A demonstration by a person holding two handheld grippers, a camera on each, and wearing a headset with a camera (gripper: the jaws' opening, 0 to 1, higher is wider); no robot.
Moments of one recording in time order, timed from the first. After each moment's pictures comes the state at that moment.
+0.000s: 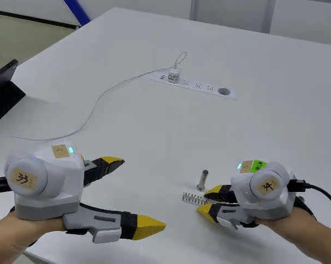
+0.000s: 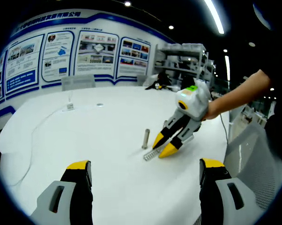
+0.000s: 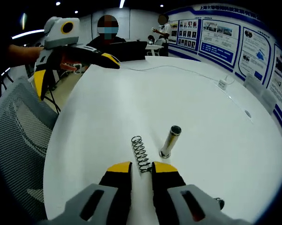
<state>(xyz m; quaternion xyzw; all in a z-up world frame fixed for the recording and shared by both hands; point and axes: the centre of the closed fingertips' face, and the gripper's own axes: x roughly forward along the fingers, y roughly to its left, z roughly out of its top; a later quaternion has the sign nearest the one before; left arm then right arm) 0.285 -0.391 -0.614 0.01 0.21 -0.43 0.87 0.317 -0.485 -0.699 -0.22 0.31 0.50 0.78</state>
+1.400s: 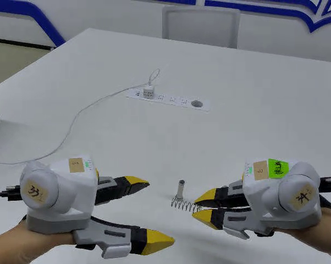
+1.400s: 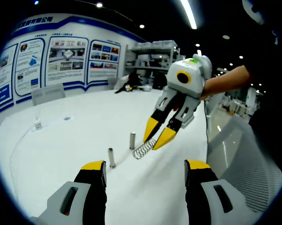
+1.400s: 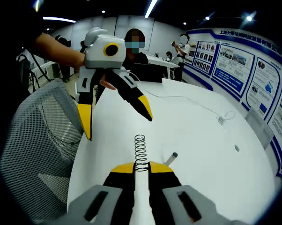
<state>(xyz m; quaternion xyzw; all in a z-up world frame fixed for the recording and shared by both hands) 0.262 -0.465 -0.593 0.05 0.18 -0.56 0.81 0.271 -0.498 -0.604 -0.27 0.21 0.55 0.76</state>
